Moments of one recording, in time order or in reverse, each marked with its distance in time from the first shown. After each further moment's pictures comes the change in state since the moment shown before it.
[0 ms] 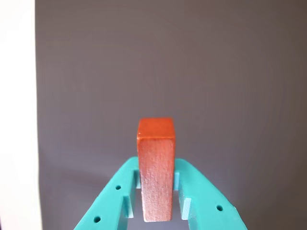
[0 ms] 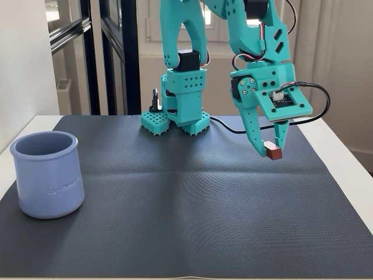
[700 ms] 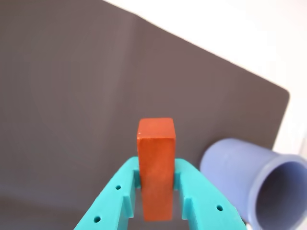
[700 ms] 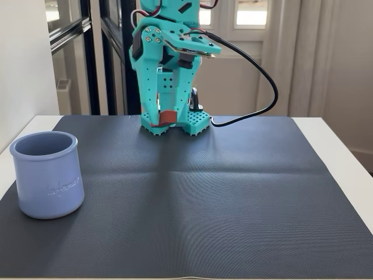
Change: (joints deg) arm 31.1 14.1 0.0 0.0 -47.2
